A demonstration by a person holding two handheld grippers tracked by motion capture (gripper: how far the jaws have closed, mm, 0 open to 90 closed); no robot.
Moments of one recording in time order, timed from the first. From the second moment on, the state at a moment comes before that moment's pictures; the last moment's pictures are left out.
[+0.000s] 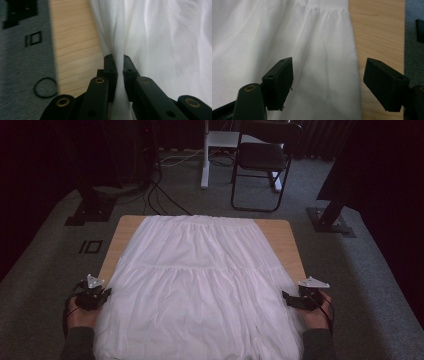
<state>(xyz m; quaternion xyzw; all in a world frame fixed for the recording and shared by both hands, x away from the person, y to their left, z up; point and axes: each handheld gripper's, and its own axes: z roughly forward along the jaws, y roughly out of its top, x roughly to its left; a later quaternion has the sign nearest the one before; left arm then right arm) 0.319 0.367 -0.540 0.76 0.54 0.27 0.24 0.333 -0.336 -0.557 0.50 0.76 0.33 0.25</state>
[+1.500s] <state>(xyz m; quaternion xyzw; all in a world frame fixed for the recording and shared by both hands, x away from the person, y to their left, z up) 0.315 0.182 -0.384 0.80 0.26 0.21 0.49 0.325 -0.353 -0.564 0.53 0.75 0.33 0.21</state>
